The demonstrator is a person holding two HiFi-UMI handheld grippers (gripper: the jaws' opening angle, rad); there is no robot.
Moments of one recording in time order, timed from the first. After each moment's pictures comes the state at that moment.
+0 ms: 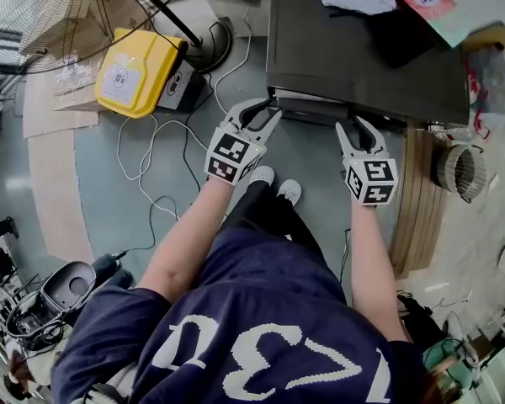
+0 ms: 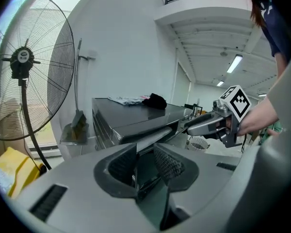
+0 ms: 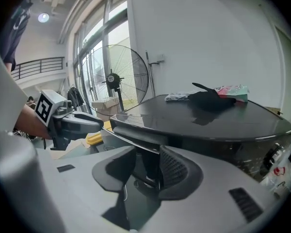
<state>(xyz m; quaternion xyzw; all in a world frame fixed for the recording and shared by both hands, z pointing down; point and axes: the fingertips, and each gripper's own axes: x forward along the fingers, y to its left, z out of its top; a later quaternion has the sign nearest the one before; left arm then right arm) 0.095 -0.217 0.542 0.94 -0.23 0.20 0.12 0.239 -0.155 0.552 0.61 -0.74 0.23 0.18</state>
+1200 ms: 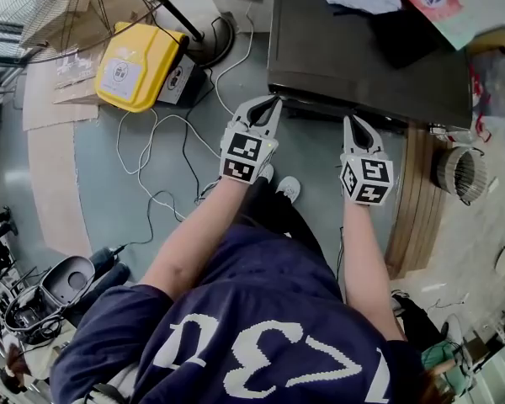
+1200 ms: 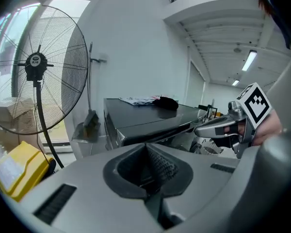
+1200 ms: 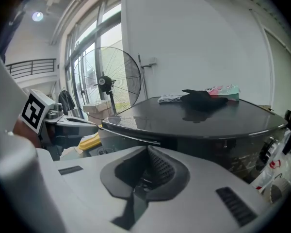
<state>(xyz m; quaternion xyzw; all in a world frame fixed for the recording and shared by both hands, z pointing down) 0.104 -0.228 0.547 0.92 -0.31 0.20 0.13 0.249 -0.163 0.554 0.65 -0.71 0.22 0.16</state>
